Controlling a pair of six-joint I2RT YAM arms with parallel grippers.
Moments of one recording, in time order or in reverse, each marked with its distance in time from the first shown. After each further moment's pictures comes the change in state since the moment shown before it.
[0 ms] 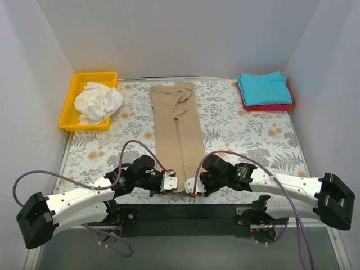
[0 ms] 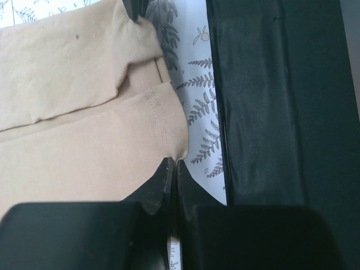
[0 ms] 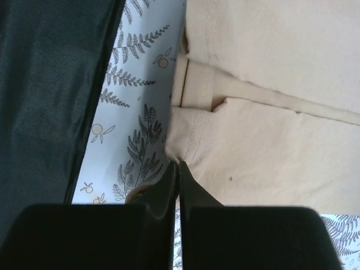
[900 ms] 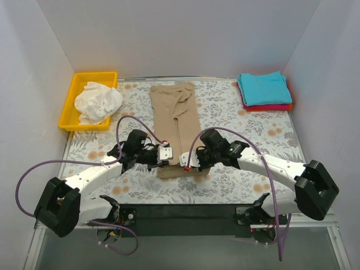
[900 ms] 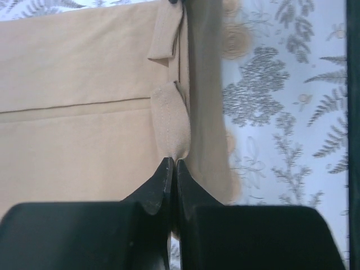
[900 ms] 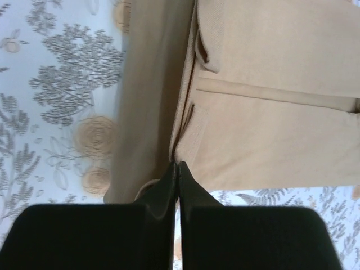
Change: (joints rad) left arm 0.395 0.263 0.161 0.027 0.180 0.211; right arm -0.249 0.214 0.226 -0.014 -0.054 -0.176
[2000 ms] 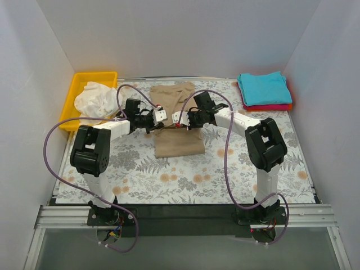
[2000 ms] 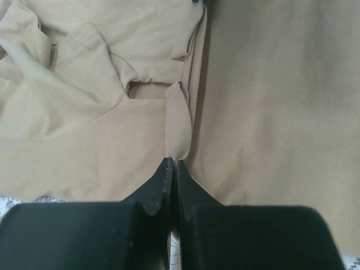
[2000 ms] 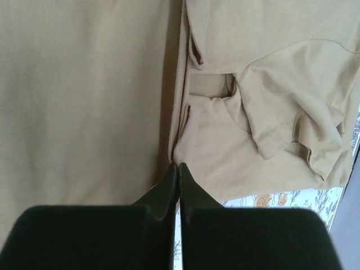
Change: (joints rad) left arm 0.328 0.673 0.491 0.196 0.102 0.207; right arm -0.307 0.663 0.622 0.056 -0.102 -0.226
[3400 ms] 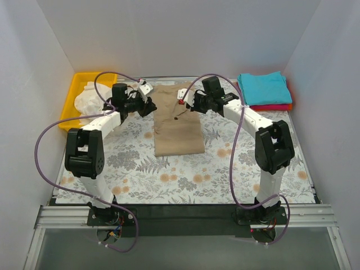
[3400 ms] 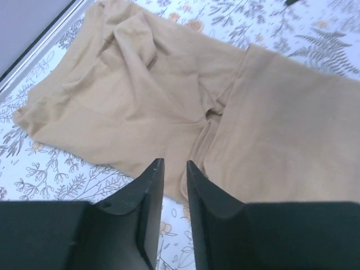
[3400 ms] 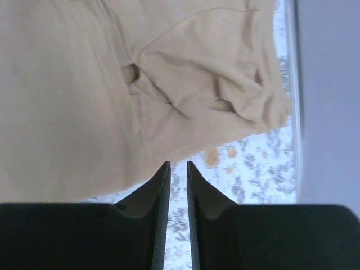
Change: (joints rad) left arm 0.093 -0.028 0.149 0.068 -0.025 -0.461; right arm -0.066 -0.064 0.116 0.029 0.052 0.241
